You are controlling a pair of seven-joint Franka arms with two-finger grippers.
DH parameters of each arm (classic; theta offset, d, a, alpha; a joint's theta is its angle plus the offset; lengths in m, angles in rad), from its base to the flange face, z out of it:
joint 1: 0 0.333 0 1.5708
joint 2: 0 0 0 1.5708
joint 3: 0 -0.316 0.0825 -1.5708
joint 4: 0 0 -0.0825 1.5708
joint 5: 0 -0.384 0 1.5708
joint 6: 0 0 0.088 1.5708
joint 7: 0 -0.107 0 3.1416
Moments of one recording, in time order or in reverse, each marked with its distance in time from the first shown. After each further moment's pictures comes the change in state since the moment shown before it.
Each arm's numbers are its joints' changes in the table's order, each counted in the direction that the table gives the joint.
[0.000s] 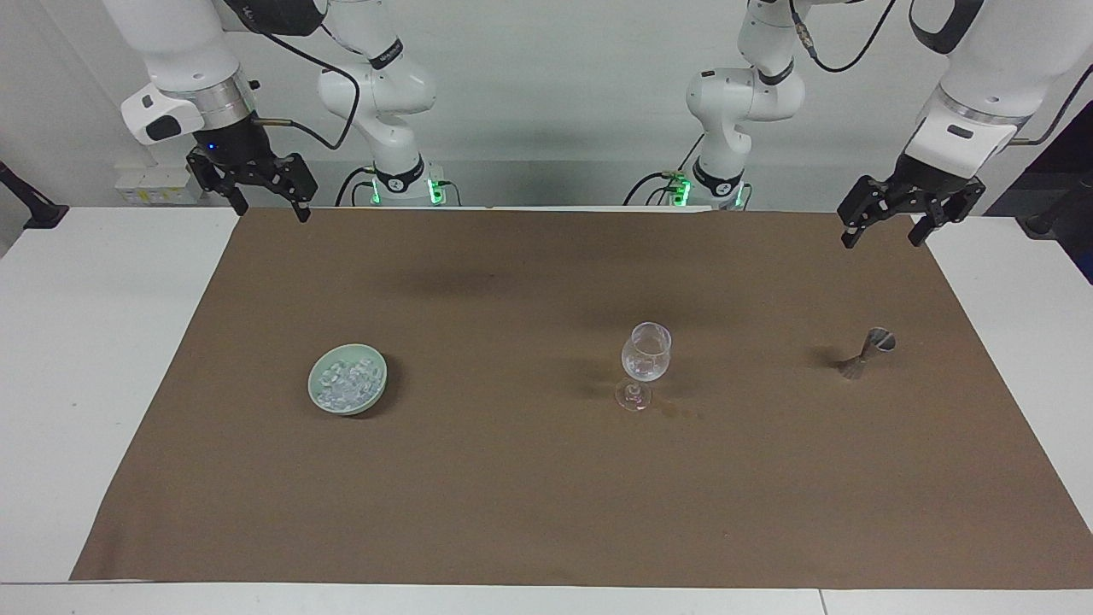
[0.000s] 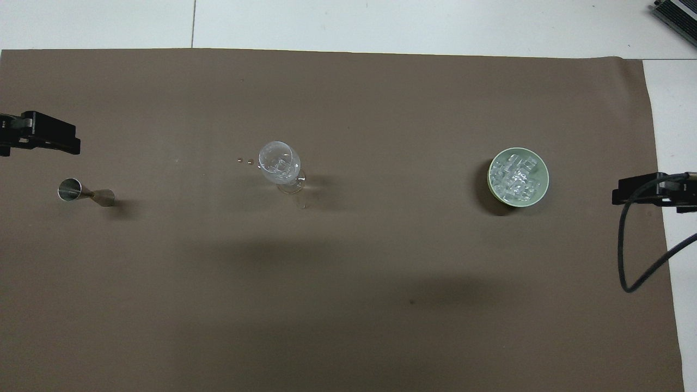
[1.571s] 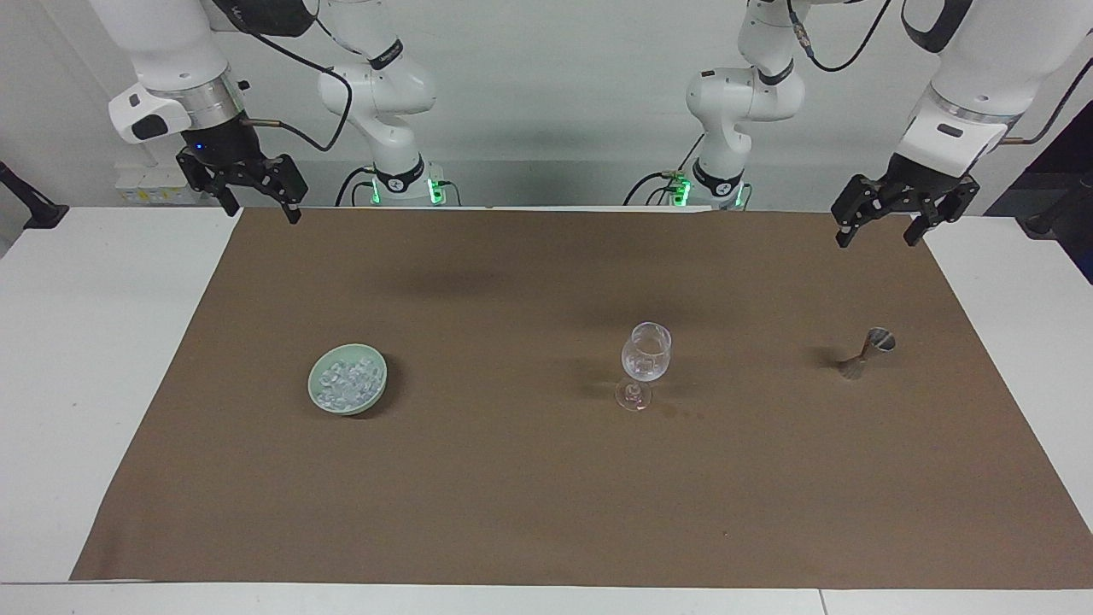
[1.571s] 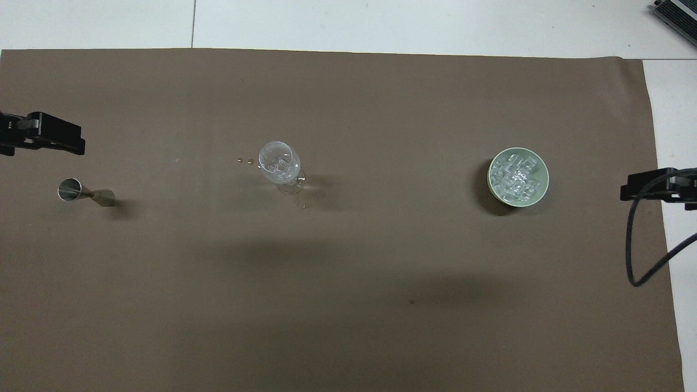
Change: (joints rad) left arm -0.001 0.001 0.010 0.000 -0.003 0.000 0.000; right arm -0.020 -0.009 0.000 0.013 0.000 -0.004 0.000
